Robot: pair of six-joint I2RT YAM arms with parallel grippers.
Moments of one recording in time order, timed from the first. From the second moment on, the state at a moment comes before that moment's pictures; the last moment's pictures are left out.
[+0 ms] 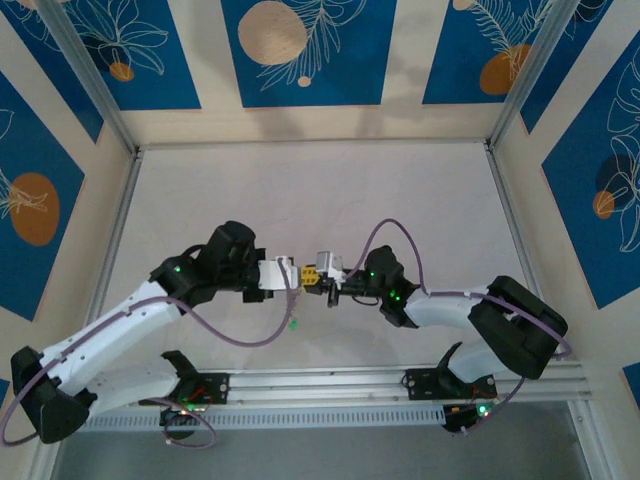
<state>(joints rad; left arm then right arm) -0.77 1.00 0.92 -0.67 0.26 0.78 0.81 1.41 0.43 0.93 -0.60 -0.17</state>
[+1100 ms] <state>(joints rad) -0.72 0.95 0.82 -0.52 0.37 0.70 0.79 1.40 0.35 1.15 -0.65 -0.10</state>
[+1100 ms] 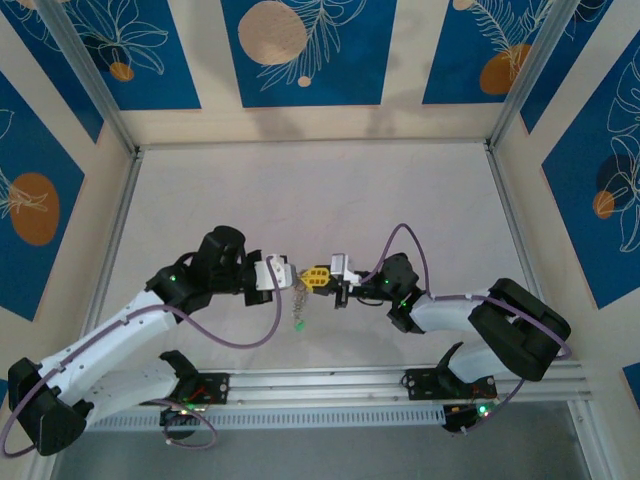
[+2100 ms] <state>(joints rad) -0.71 0.95 0.78 -0.42 0.48 0.61 0.79 1.40 0.35 1.17 -0.66 -0.11</state>
